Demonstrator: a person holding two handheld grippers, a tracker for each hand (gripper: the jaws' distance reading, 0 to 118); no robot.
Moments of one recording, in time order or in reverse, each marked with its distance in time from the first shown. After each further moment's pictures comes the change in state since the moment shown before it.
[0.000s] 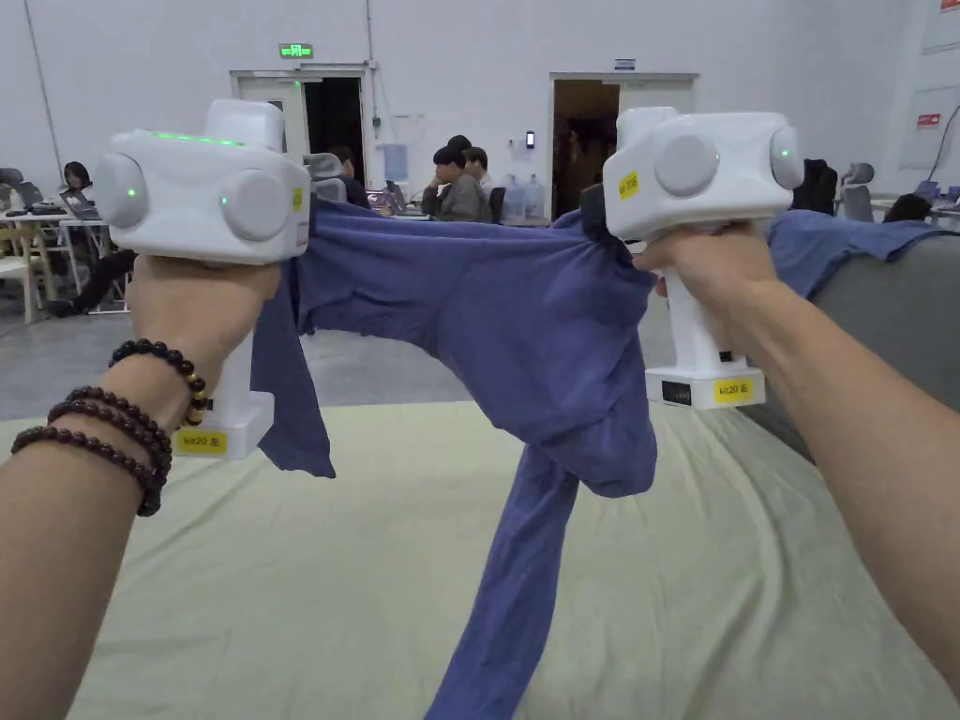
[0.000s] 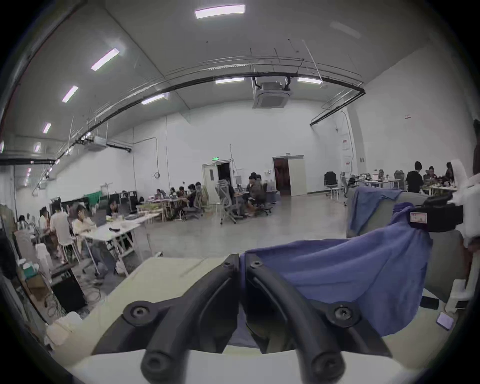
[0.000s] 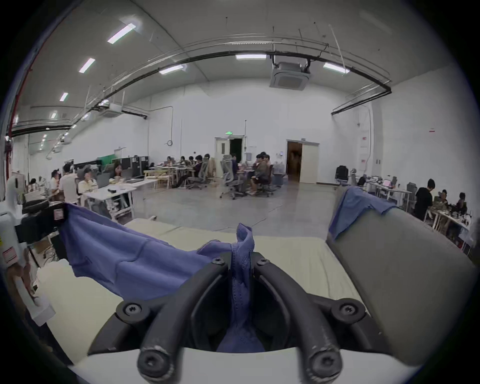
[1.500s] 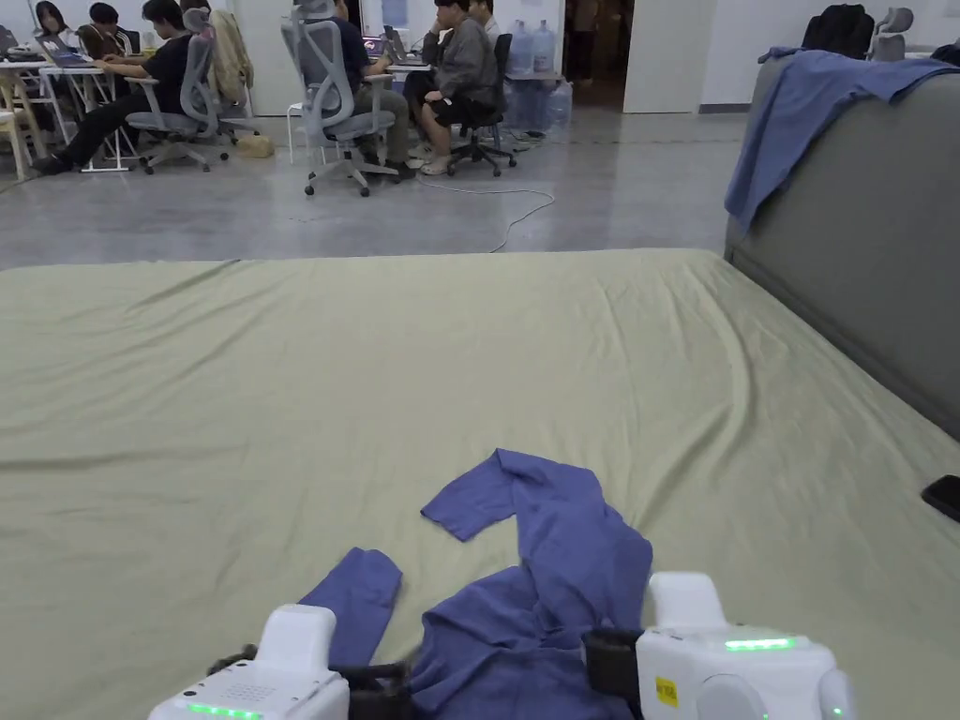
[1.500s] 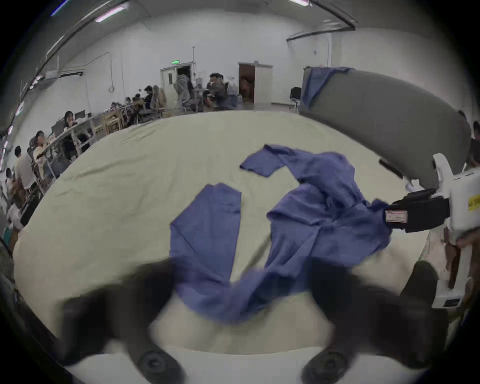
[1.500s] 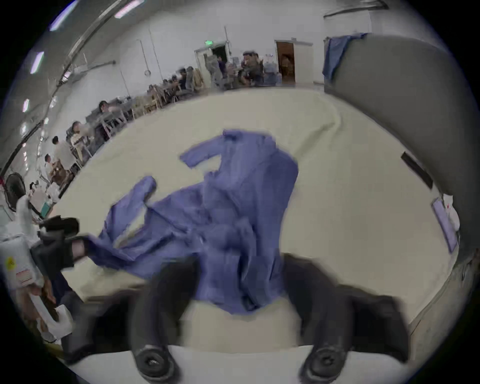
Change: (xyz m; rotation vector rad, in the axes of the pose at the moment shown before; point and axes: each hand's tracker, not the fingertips) left arm 0.049 -0.424 0.188 -0.590 -0.289 0.097; right arm -0.039 -0.452 0.170 -0.495 0.021 -0.163
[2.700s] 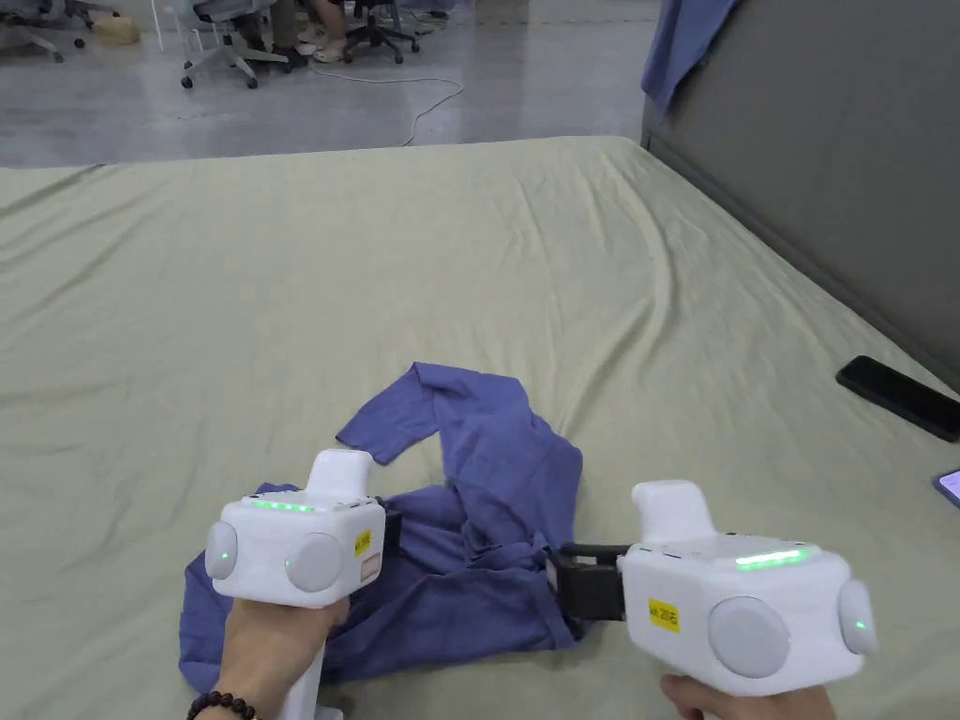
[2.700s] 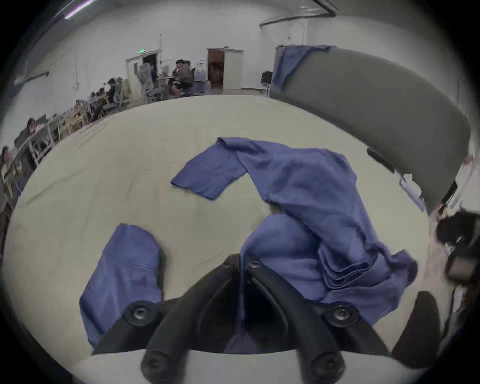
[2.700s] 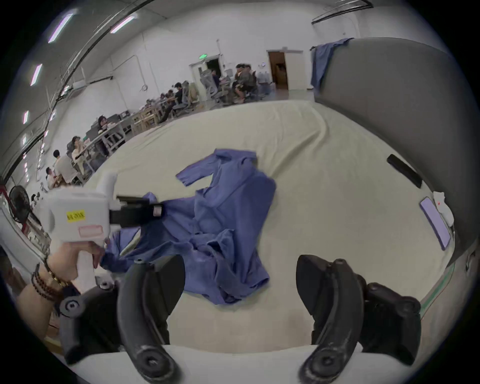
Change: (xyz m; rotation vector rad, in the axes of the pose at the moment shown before) left arm 0.047 0.067 -0.128 -0.121 -0.173 -0.071; right arm 0.024 -0.004 -0.004 -0.080 0.035 -0.027
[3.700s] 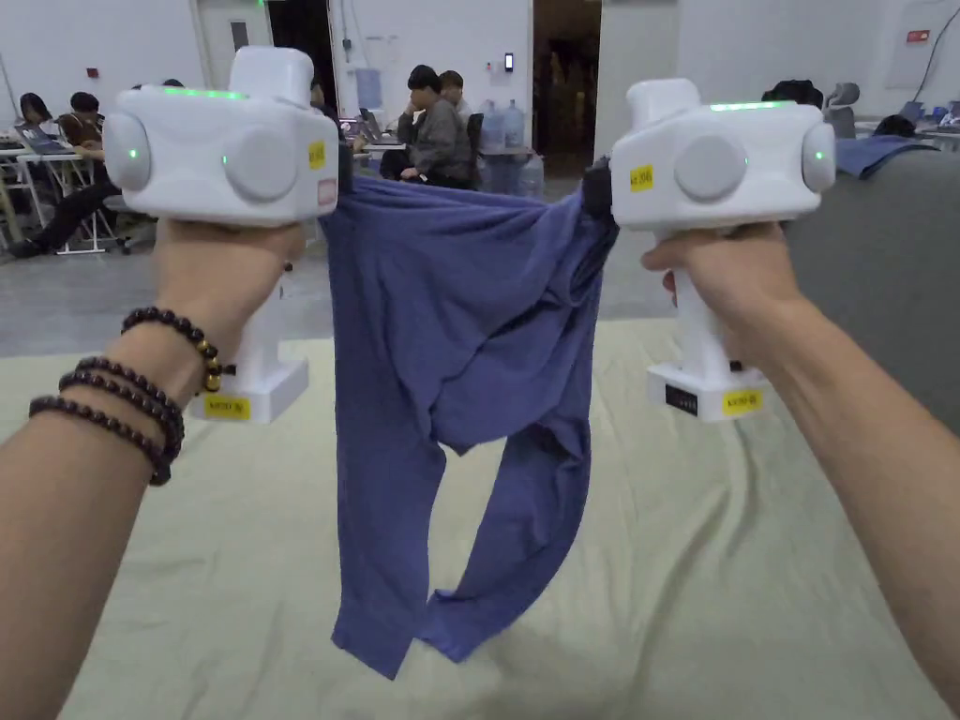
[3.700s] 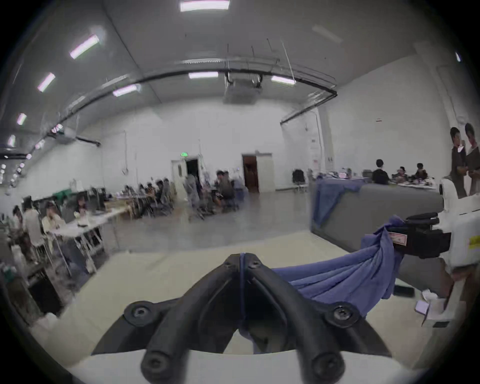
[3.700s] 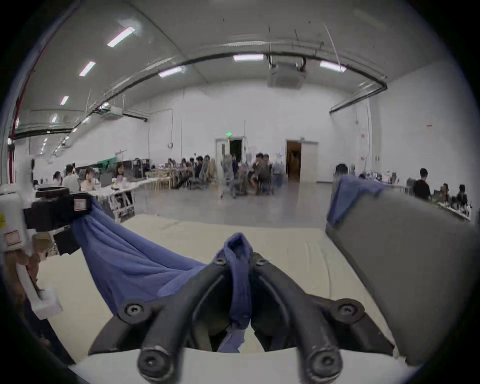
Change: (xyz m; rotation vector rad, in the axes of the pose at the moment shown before) left arm -0.023 0.360 0.265 0.692 0.331 -0.110; right arm -0.065 0.420 0.115 0.616 -0.038 0.183
